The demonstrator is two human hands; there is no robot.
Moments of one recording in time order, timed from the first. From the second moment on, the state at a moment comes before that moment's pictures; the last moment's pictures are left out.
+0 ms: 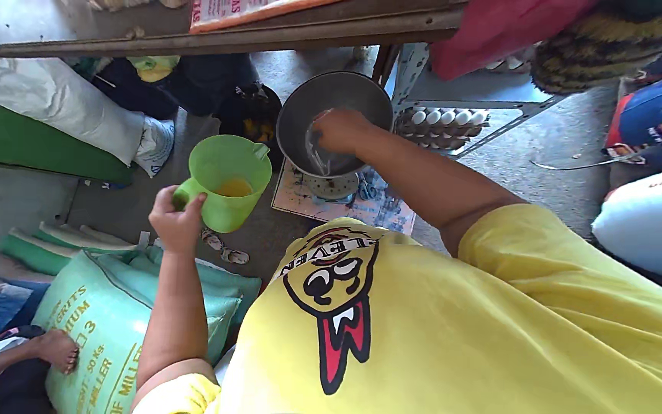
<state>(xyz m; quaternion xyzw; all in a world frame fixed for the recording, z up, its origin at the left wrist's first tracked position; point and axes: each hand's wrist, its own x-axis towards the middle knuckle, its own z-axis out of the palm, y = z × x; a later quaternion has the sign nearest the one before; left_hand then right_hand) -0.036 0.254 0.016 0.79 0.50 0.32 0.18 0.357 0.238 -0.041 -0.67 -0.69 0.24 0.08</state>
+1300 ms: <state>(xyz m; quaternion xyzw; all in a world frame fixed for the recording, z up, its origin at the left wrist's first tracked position) 0.126 0.262 0.128 0.91 0.40 0.09 0.02 0.348 0.256 0.007 -0.61 -0.71 0.34 -0.09</state>
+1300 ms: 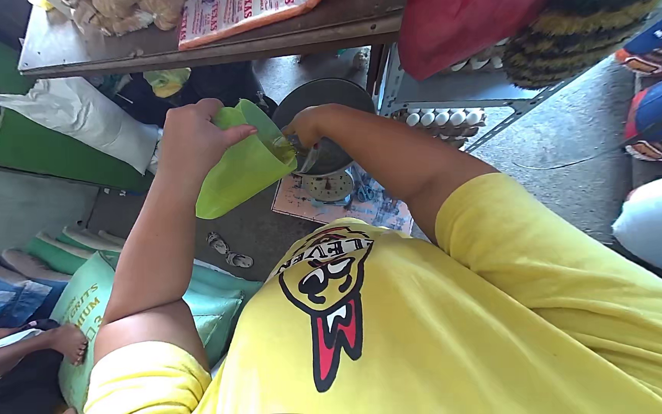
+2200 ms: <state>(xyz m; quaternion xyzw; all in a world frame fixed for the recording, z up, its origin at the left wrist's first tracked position) 0.139 0.256 0.137 0.93 0.36 0.09 0.00 0.355 0.248 -0.019 -0.60 -0.72 0.34 -0.09</state>
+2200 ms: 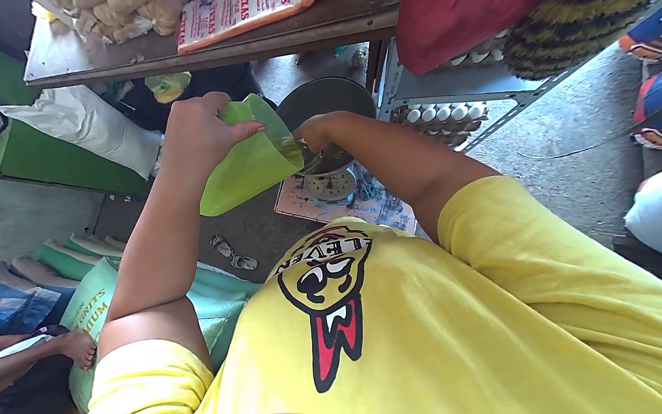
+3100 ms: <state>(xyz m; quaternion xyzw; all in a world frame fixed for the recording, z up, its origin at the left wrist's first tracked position) 0.146 0.242 0.133 0.93 0.35 0.08 0.00 0.358 0.234 -0.032 -0.60 -0.73 0.32 -0.10</state>
